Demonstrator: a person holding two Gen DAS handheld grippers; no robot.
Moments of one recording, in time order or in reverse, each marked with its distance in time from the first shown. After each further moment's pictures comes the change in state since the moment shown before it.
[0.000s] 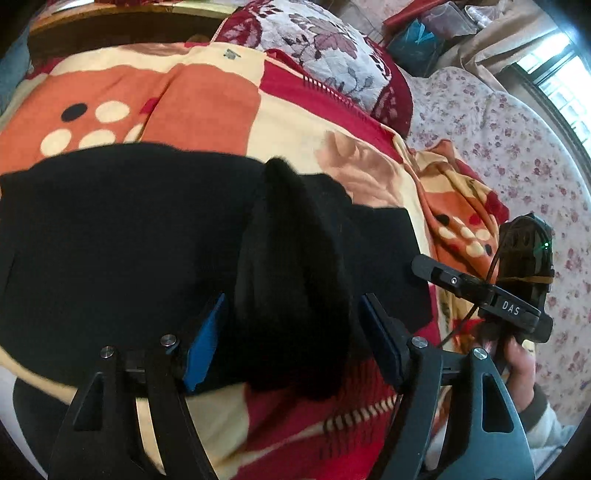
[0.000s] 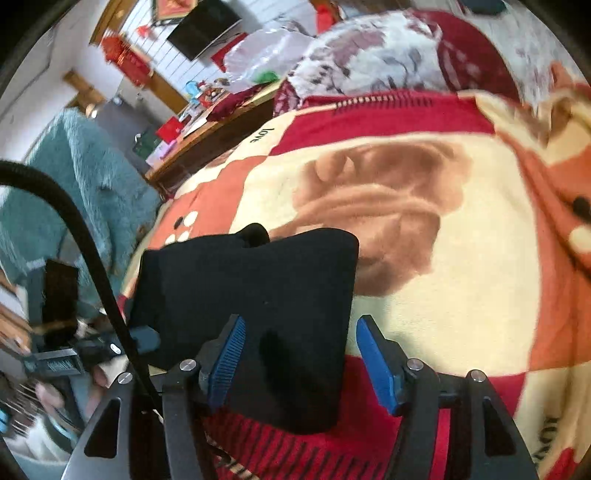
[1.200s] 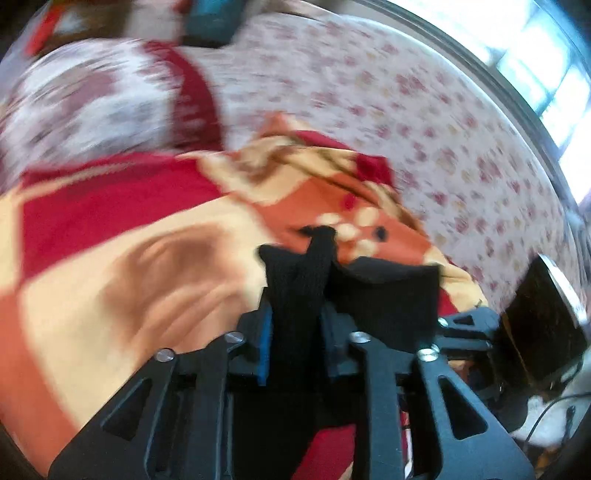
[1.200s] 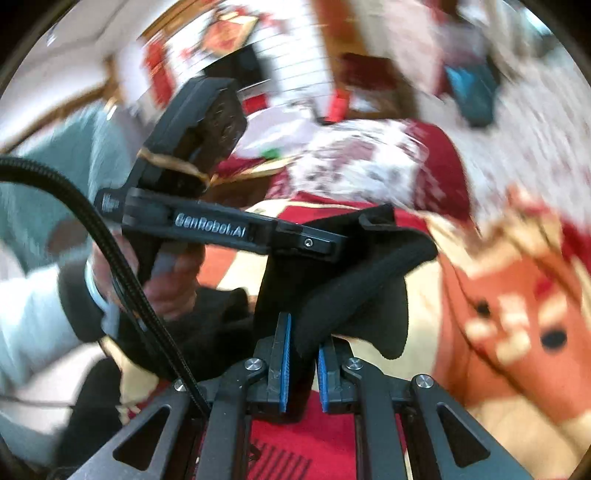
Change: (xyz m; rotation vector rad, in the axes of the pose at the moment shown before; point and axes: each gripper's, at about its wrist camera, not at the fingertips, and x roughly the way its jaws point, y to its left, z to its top) left arm 0.048 -0.121 0.121 0.528 0.105 -0.377; right arm -0.078 0.078 -0.026 -0.422 -0.272 -0.273
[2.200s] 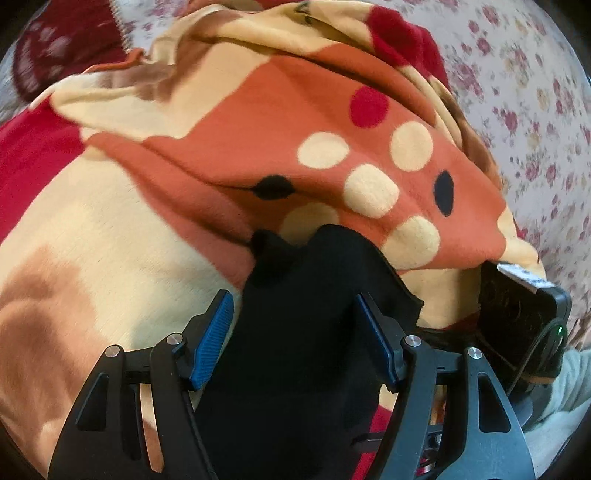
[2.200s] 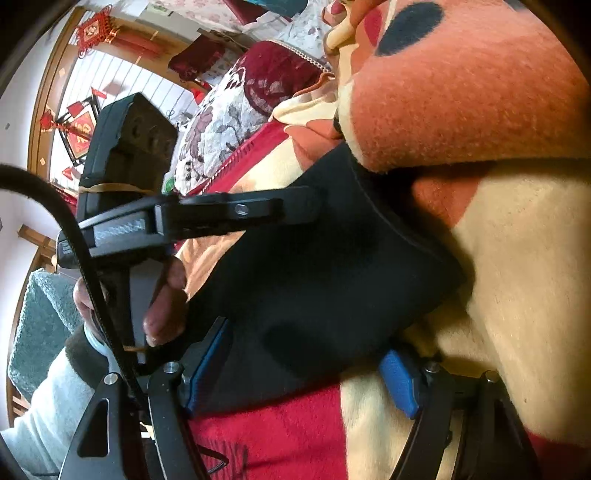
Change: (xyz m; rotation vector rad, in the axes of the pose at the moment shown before) left arm 0.230 -0.054 0.046 0.173 0.444 -0.053; right arm 0.031 -0.167 -0.117 0.857 0.061 0.088
